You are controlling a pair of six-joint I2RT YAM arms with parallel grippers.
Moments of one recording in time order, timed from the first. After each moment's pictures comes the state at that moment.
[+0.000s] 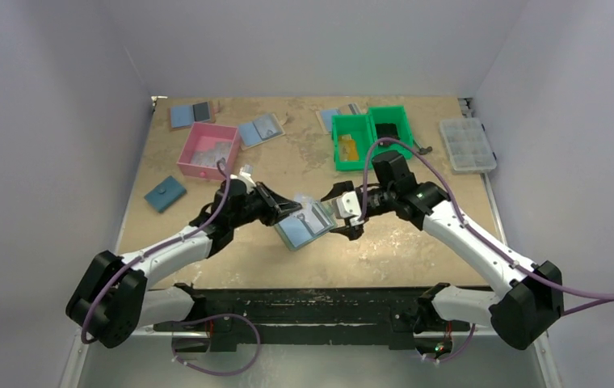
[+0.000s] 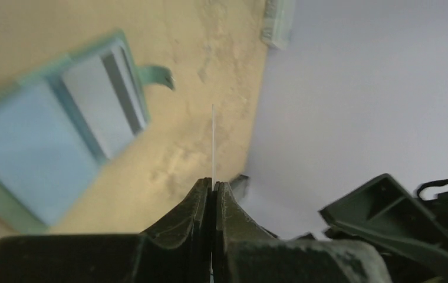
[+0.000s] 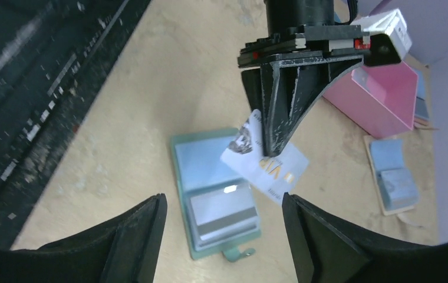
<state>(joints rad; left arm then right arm) -0.58 1.21 0.51 0.33 0.32 -1.44 0.59 1.20 0.97 -0.53 -0.85 -1.19</state>
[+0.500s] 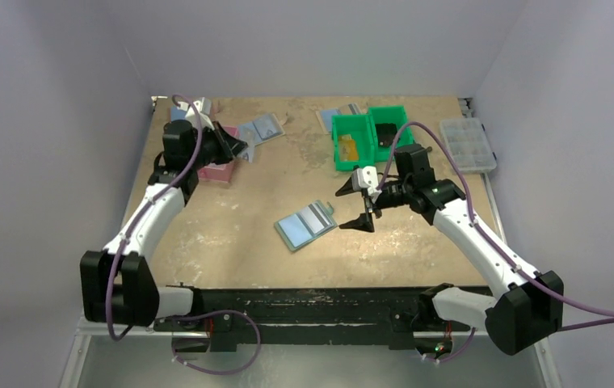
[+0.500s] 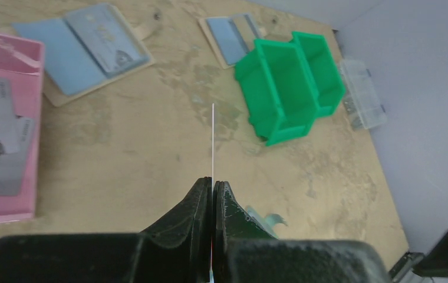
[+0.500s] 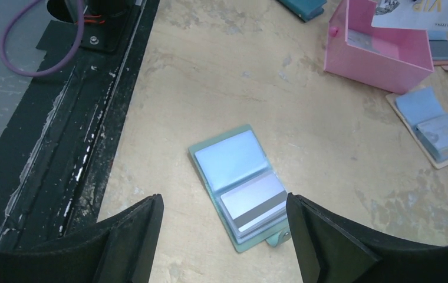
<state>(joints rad) -0.14 1.25 0.92 0.03 0.38 -0.53 0.40 1.17 0.97 -0.55 -1.05 -0.88</state>
